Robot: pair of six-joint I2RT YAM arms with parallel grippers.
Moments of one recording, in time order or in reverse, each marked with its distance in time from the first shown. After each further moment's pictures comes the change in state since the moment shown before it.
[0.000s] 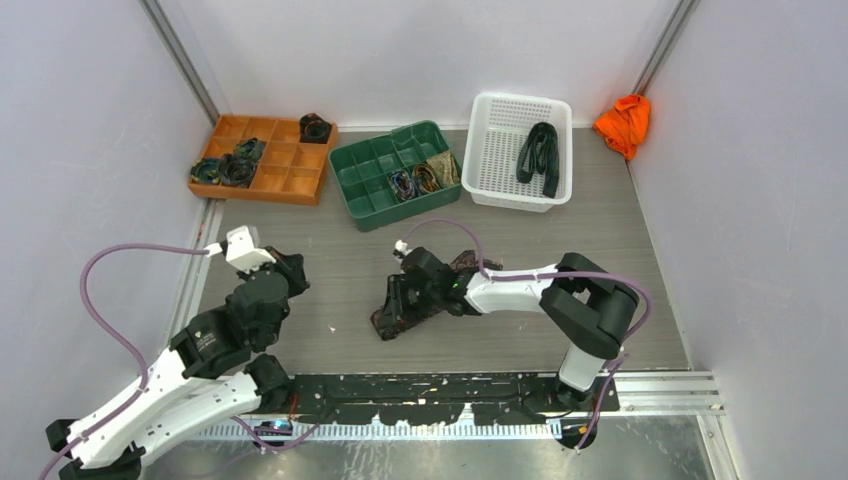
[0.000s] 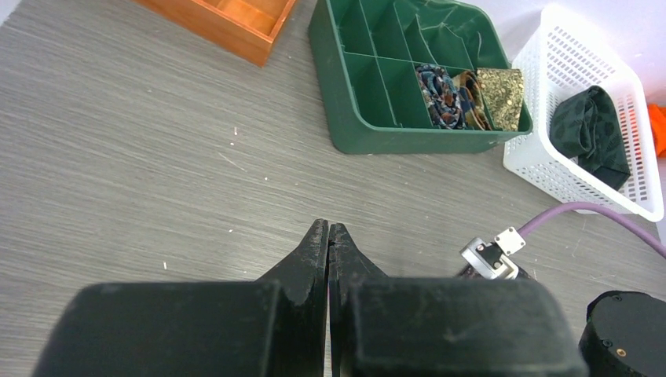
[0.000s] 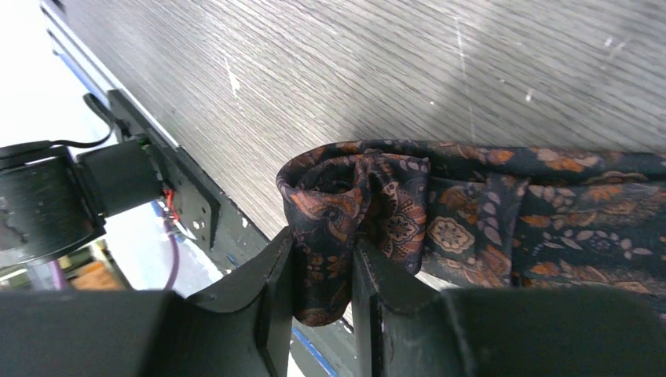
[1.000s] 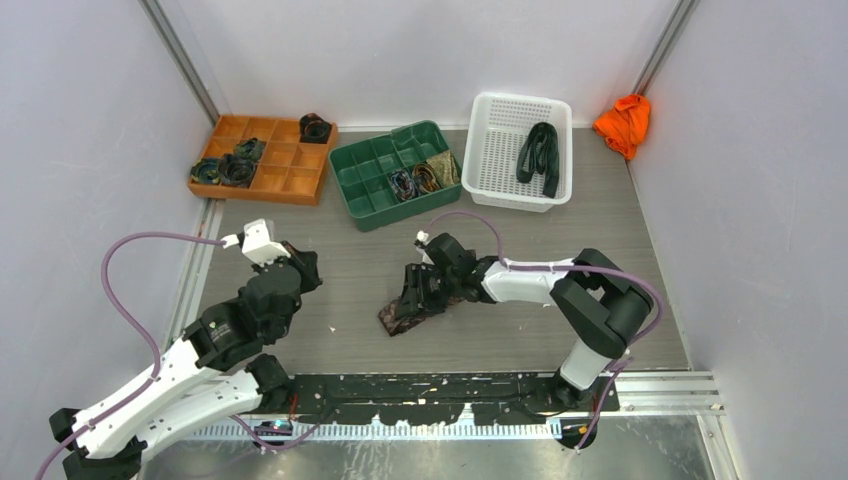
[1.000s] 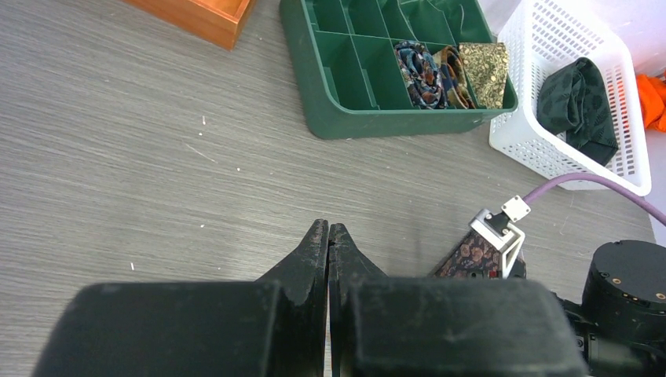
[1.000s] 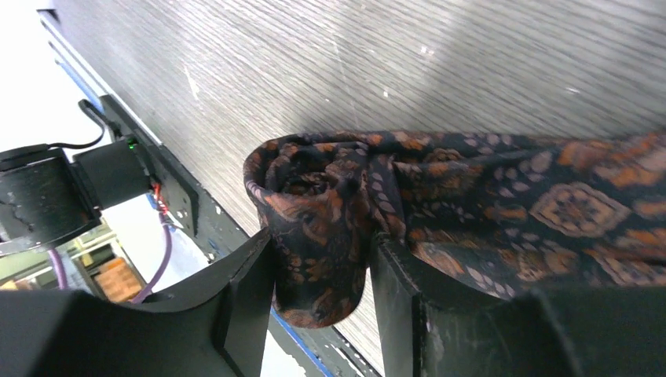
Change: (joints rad) left arm 0.000 0.087 0.000 0.081 0.072 0.010; right arm -0.183 -0.042 -0.097 0.020 -0.161 -0.053
